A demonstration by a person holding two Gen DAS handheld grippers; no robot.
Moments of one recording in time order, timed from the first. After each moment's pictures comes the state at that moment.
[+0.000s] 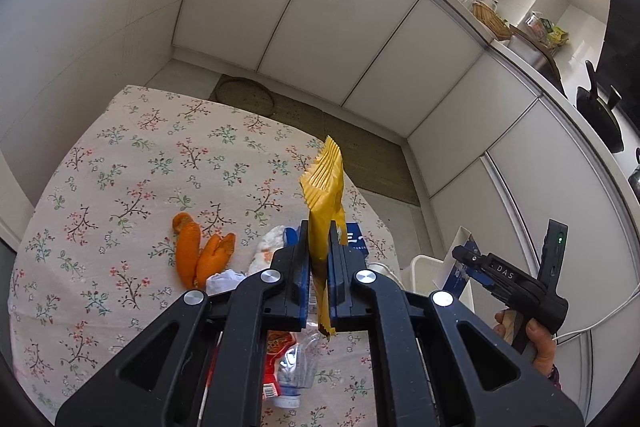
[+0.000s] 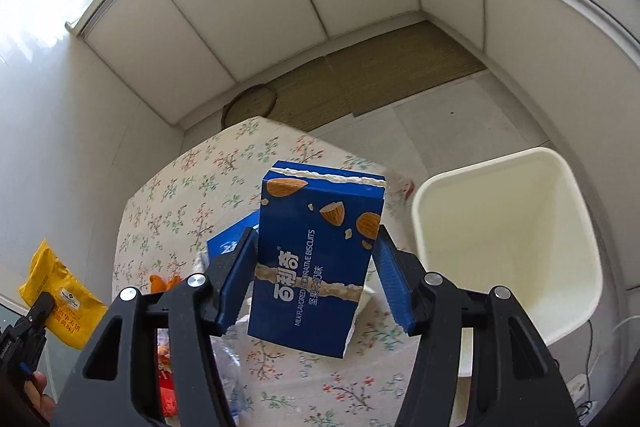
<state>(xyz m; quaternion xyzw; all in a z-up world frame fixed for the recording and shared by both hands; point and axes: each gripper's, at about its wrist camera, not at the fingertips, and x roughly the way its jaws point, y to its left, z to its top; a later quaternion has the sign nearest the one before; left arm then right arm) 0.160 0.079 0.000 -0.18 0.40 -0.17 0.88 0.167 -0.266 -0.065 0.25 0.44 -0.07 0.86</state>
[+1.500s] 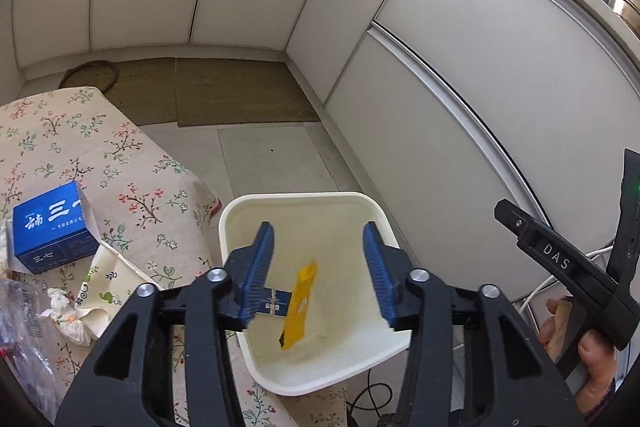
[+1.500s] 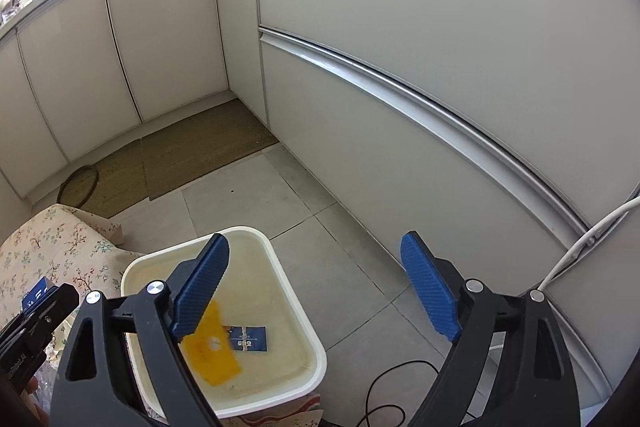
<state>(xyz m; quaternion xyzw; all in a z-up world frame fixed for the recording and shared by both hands) 0.160 -0.235 -0.081 -0.05 0.44 -0.34 0.83 0.046 -0.446 -0.048 0.15 0.36 -0.35 0.85</state>
